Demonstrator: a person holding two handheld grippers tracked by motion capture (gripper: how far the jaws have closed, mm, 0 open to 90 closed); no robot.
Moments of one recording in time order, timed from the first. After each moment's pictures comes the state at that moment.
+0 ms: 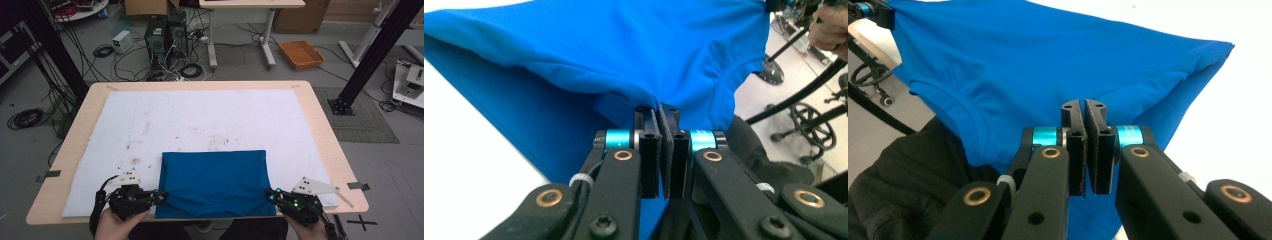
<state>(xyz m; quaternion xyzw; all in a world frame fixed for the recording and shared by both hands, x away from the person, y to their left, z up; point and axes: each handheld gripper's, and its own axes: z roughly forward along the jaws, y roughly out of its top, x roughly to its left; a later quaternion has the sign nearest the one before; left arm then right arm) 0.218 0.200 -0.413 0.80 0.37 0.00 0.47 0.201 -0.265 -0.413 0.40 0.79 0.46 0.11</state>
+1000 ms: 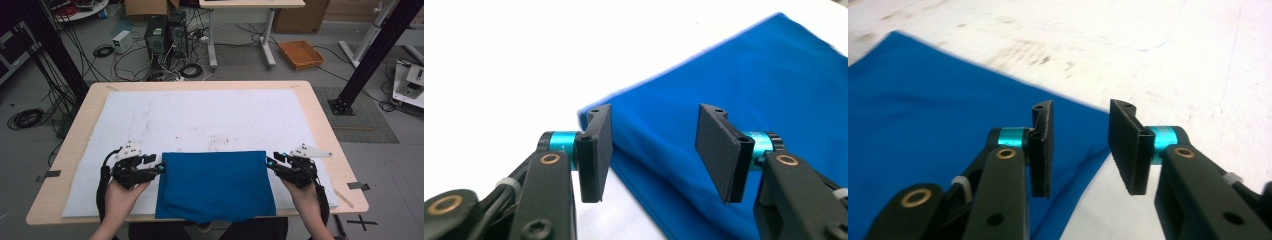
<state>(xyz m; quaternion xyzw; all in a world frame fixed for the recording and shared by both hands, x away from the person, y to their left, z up) 0.300 0.204 -0.408 0.77 0.42 0.16 0.45 0.292 -0.269 -0.405 0.44 0.76 0.44 0.19</state>
